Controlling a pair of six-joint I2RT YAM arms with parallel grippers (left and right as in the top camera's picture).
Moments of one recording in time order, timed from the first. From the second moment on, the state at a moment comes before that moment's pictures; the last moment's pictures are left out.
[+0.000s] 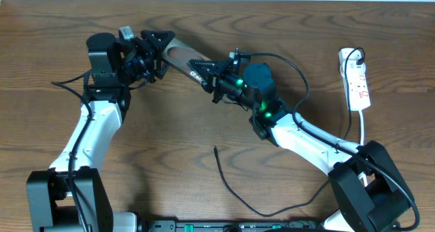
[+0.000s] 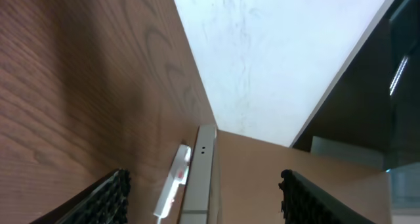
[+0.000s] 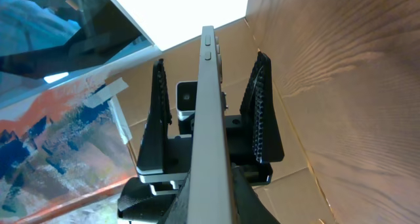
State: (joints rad) left arm 0.03 1.57 0.98 0.19 0.72 -1.39; right arm 0.63 1.73 0.97 0.68 -0.38 1.88
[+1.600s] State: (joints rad) left arm 0.02 1.57 0.98 0.19 0.70 -1.48; right arm 0.67 1.73 0.97 0.69 -0.31 1.88
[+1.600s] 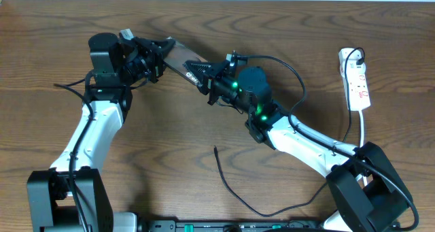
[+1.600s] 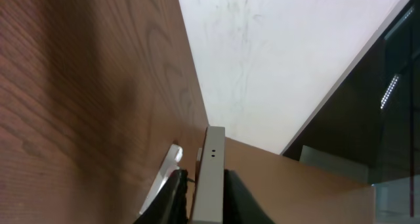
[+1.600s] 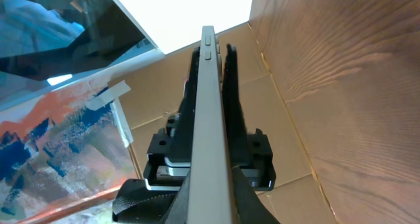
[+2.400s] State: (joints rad) left arm 0.02 1.57 0.98 0.18 0.70 -1.46; right arm 0.67 1.73 0.97 0.69 -0.31 1.90
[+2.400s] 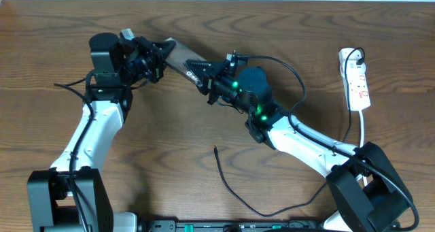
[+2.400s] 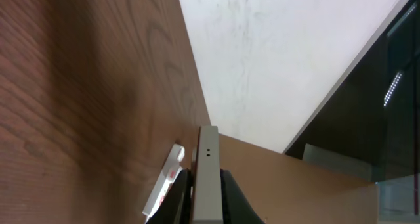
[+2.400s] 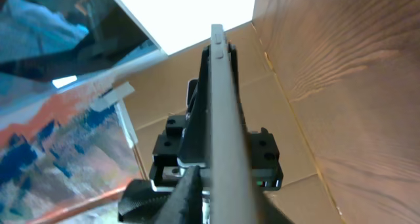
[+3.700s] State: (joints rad) left arm 0.49 1.58 0.98 0.18 1.12 -1.24; right arm 0.57 1.73 0.97 0.71 -0.46 1.56
